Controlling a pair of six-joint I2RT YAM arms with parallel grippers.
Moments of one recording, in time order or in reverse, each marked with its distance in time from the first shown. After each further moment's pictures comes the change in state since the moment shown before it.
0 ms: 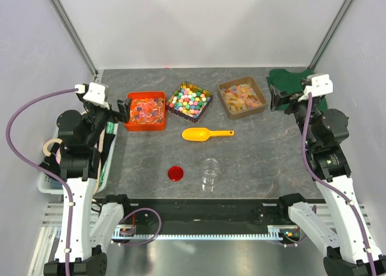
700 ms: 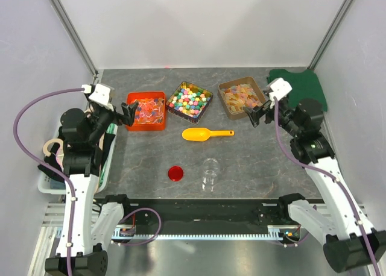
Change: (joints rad) left arm 0.018 0.021 -0.041 0.019 0.129 -0.011; right arm 0.009 0.128 -0.088 -0.044 -0.410 -0.133
